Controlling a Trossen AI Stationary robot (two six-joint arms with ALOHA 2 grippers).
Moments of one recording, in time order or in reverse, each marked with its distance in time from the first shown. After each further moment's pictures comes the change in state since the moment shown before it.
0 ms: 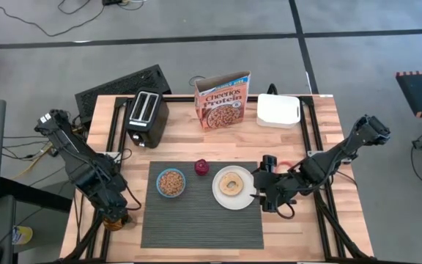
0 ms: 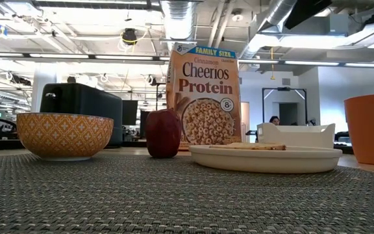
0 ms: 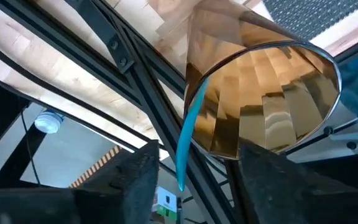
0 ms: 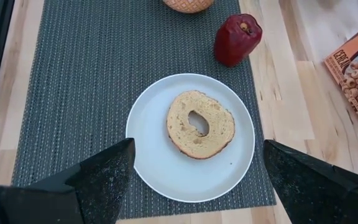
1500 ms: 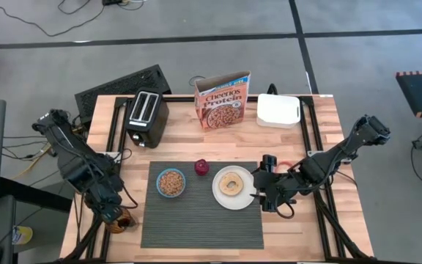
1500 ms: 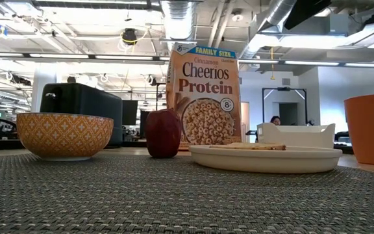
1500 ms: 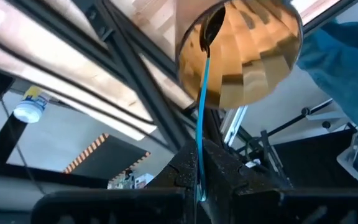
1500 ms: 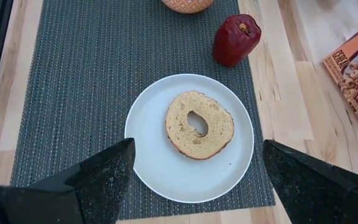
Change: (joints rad) left arm 0.000 0.001 0.137 -0.041 0.043 -0.026; right arm 0.000 0.000 0.000 0.001 0.000 -0.003
